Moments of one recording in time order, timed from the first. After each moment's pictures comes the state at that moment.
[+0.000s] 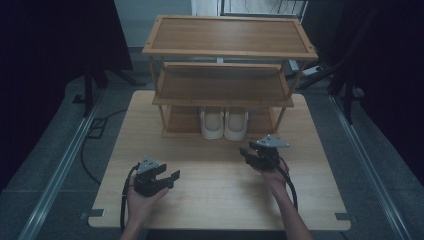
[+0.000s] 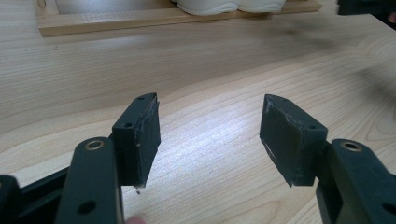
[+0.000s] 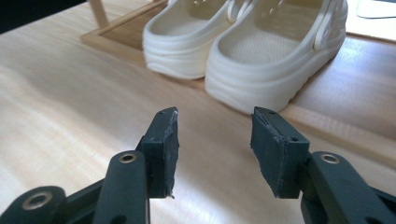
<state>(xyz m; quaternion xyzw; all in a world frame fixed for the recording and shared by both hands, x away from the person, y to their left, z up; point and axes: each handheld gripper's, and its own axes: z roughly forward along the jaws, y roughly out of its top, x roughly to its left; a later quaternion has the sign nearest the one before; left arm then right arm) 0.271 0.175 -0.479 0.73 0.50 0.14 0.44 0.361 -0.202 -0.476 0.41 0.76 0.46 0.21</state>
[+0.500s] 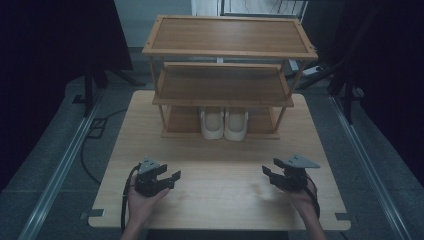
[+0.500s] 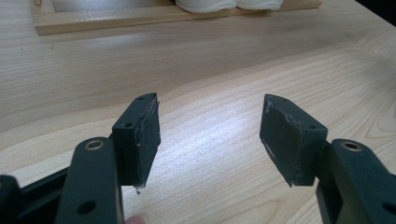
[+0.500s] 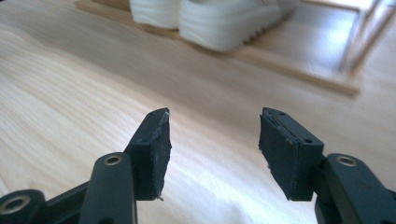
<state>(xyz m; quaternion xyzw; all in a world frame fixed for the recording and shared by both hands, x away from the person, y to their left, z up) 0.271 0.172 -0.480 0.74 0.50 0.14 0.44 0.302 -0.274 -0.479 0.42 0.77 0.44 0.21</state>
